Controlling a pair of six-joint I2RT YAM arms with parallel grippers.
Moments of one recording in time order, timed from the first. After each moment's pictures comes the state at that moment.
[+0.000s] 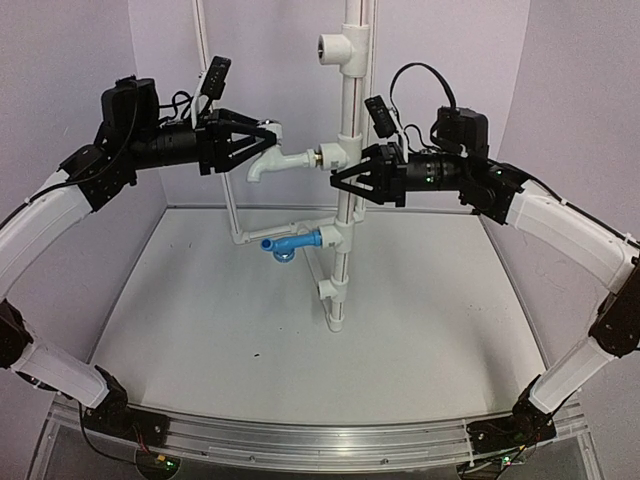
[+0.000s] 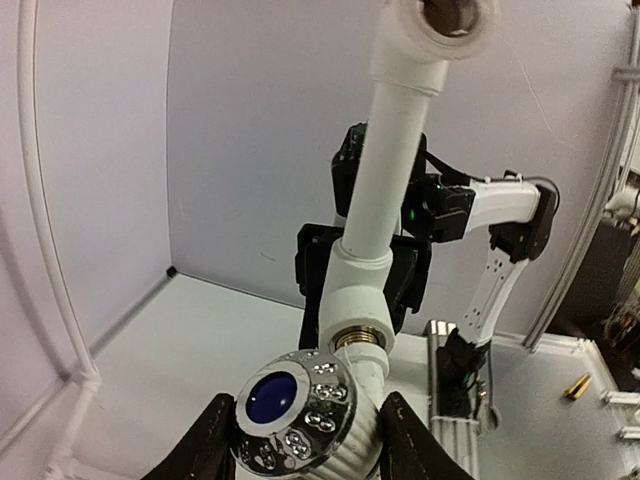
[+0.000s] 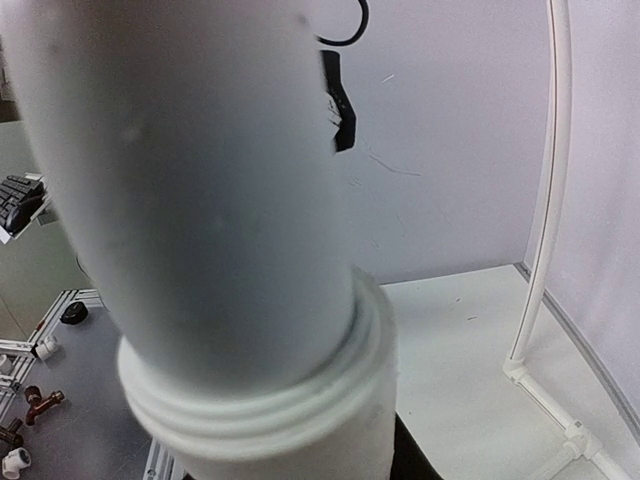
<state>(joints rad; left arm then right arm) -0.64 1.34 1.55 -0.21 0.74 -0.09 0.68 1.54 1.54 -0.12 -0.85 -0.01</state>
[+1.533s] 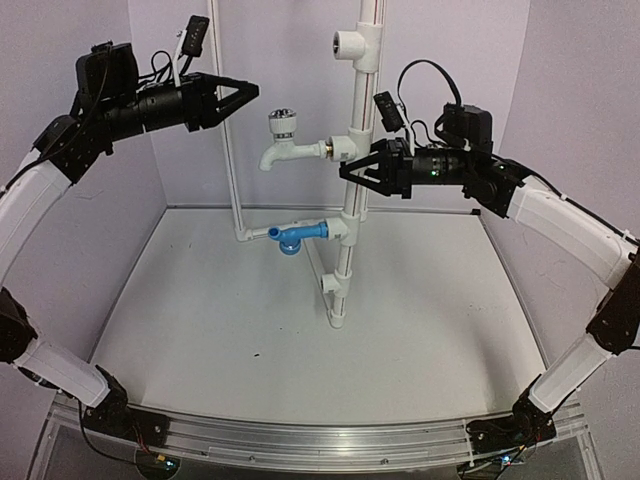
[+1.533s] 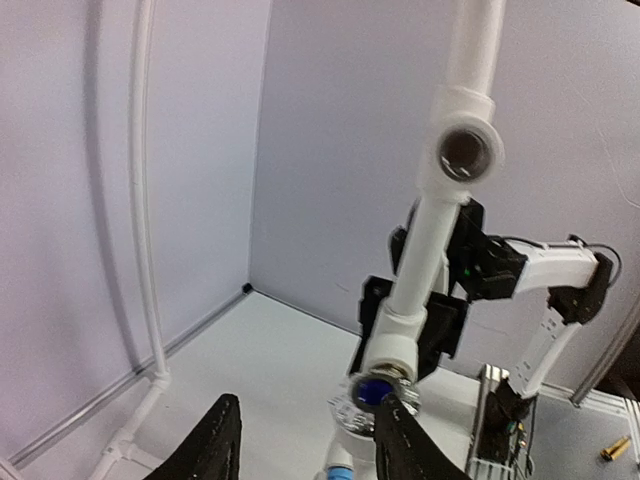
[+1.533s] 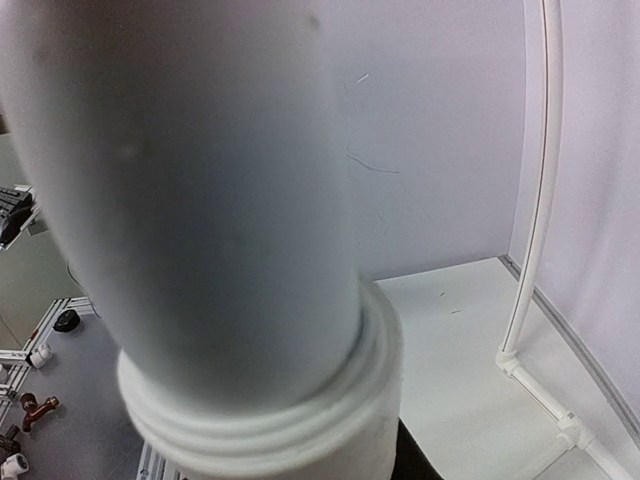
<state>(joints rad) -0.64 1.37 1.82 -0.40 0.50 -0.13 0.62 1.56 1.57 -0.13 -0.87 0.00</state>
